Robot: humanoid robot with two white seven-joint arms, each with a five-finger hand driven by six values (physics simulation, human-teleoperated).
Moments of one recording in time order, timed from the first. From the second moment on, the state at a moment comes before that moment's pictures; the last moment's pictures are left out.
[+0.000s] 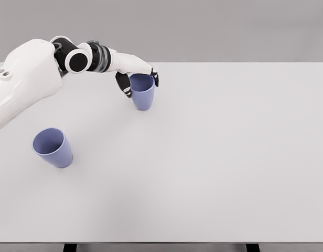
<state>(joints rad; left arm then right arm) -1.26 0.38 -1.28 -0.97 -0.18 -0.26 -0.61 0.00 0.00 -0.06 0.05 -0.05 -0.07 0.10</state>
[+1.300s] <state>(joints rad) -1.29 0.67 -1.27 -1.38 -0.10 -0.26 -0.61 0.00 0.00 -0.06 0.05 -0.05 -0.07 0.10</state>
